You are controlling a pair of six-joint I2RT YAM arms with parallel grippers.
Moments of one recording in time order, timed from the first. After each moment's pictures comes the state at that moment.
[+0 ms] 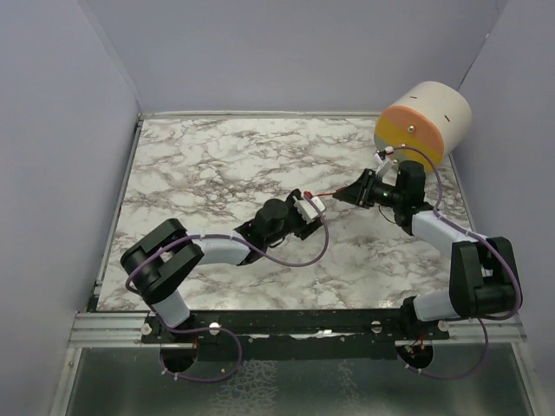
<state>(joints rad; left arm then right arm) -0.88 1.67 0.73 0.70 0.04 0.25 0.12 1.41 0.67 0.33 -0.82 0.62</state>
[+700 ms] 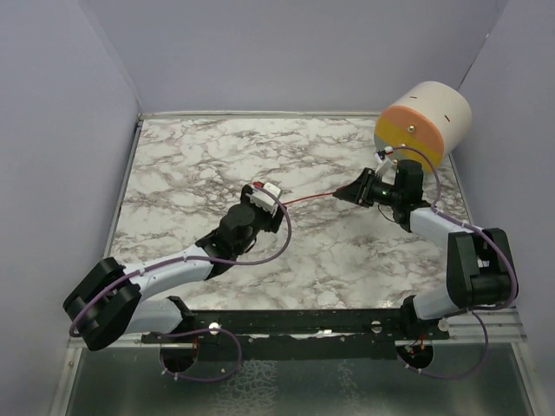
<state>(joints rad) -0.83 1.24 0.53 0.51 -0.29 0.06 0.11 1.48 0.69 0.35 -0.80 0.62</state>
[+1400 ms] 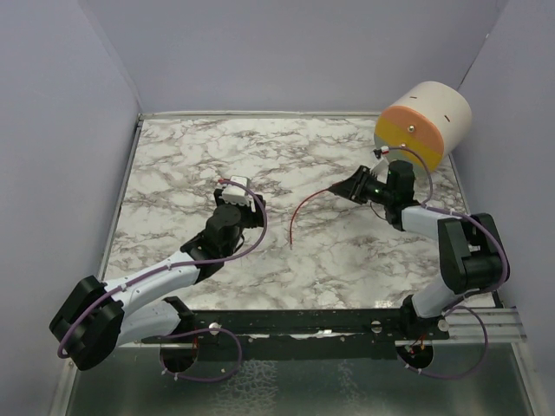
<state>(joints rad) -0.75 1.09 0.48 0.38 -0.47 -0.25 0.14 1.58 0.69 0.51 -0.70 0.69</state>
